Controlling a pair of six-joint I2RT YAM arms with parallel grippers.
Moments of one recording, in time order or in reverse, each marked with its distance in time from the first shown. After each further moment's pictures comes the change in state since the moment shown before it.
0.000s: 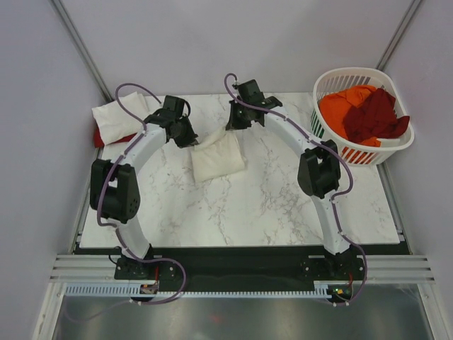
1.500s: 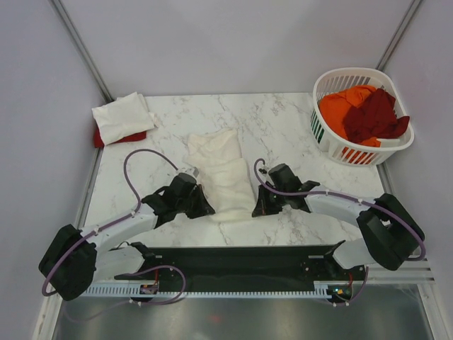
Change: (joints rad) left arm -0.387 -0.643 -0.928 0.379 0.064 -0.187; right arm 0.139 -0.850 -1.502 0.486 -0.182 0.144
